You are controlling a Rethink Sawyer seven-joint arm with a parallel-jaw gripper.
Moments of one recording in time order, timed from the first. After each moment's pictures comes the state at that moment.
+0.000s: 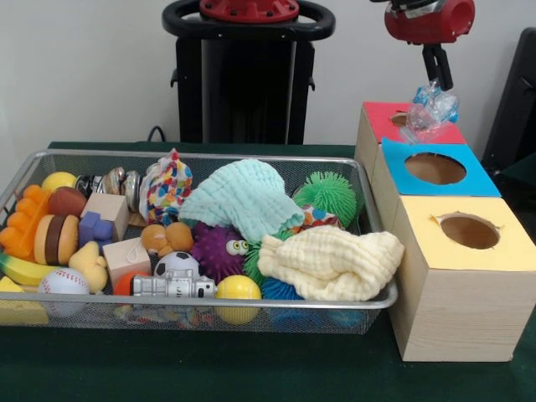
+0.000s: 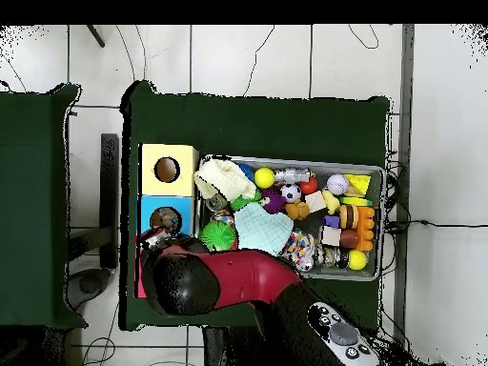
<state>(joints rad) -0.59 -0.96 0.76 2.25 0.03 0.29 -0.31</state>
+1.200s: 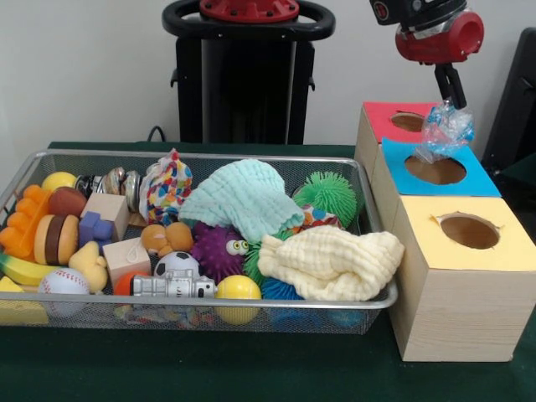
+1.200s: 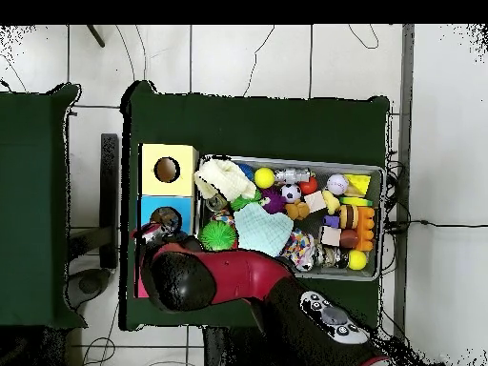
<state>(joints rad) -0.58 -0.86 0.75 2.25 0.03 0.16 -0.31</state>
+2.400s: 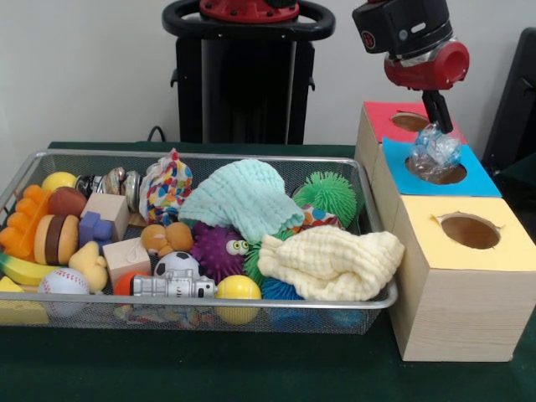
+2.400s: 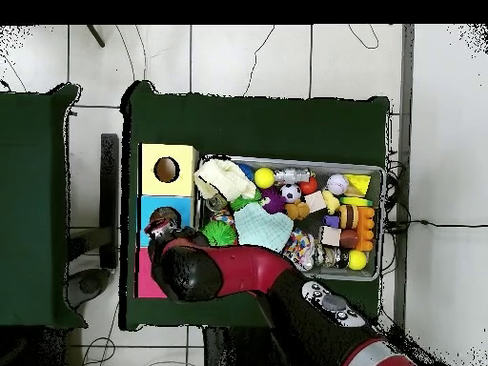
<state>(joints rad) -0.56 -0.77 0.69 2.20 -0.04 0.13 -0.31</state>
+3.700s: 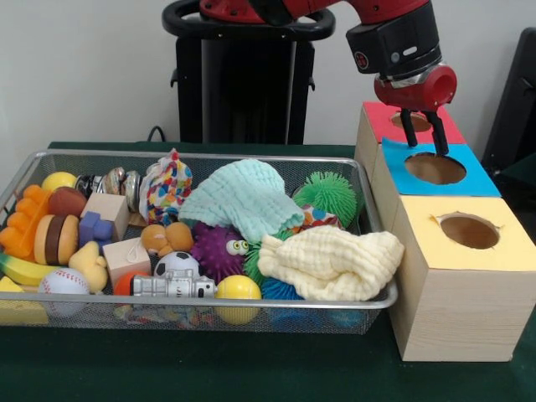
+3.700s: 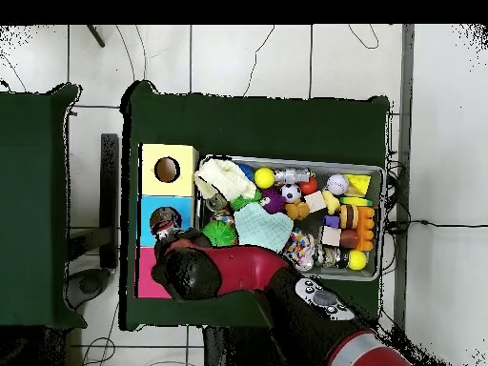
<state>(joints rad) -0.50 -0.72 0.59 2.15 -0.10 0.11 -0.31</state>
